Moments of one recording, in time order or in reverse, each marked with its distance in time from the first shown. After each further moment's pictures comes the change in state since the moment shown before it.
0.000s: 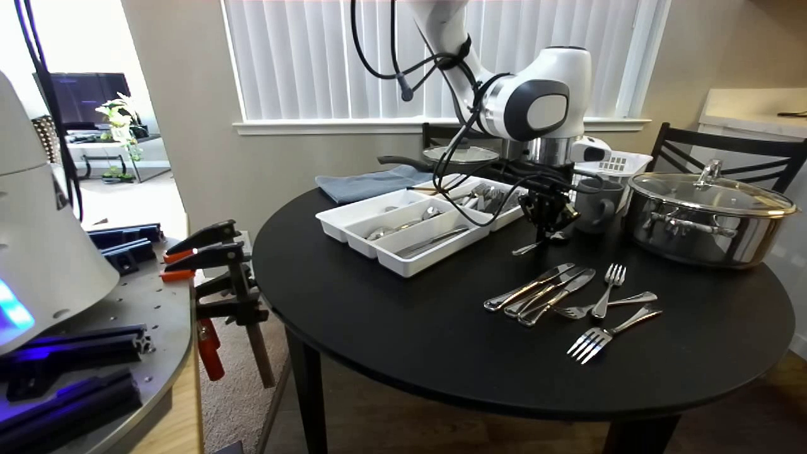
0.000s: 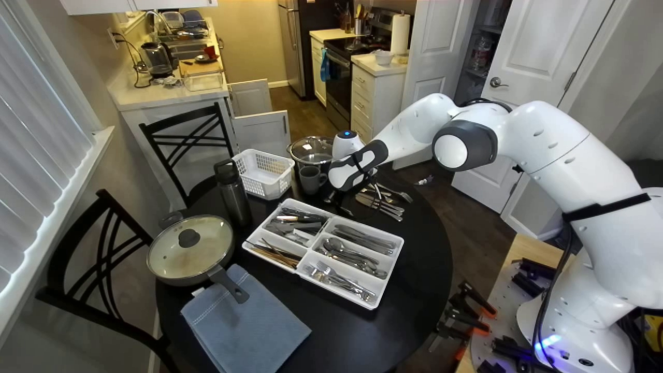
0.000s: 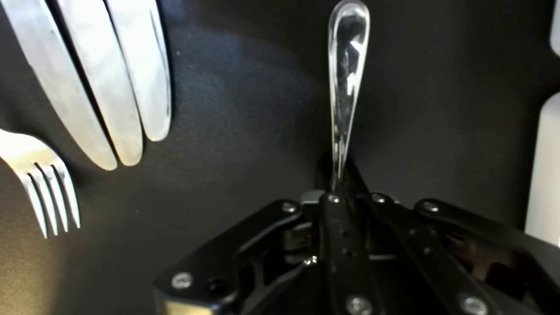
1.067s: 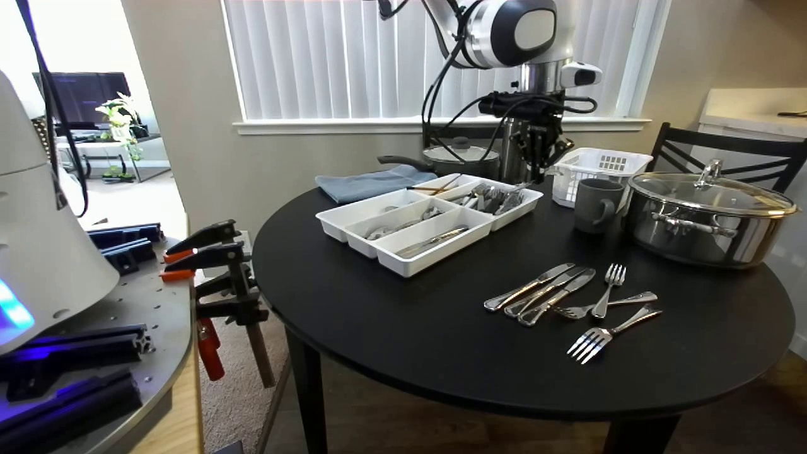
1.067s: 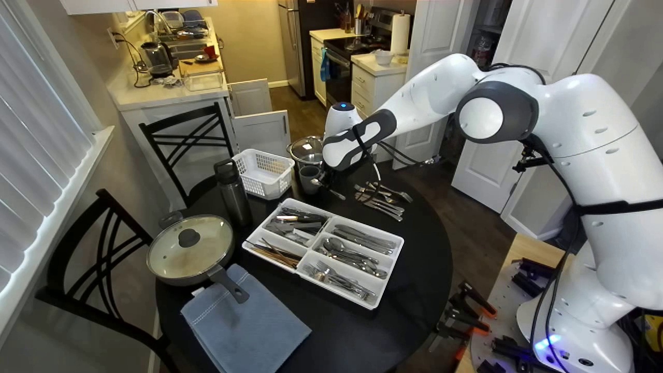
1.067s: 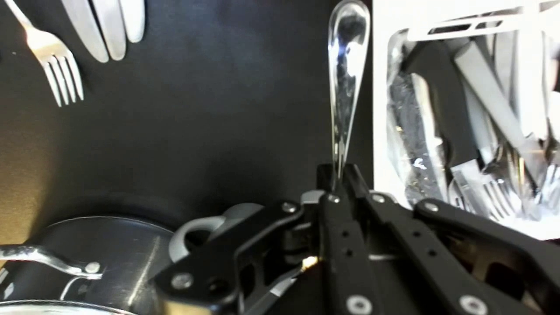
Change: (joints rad) arm 0.037 -0.279 0.032 -0.205 0.000 0.009 -0.004
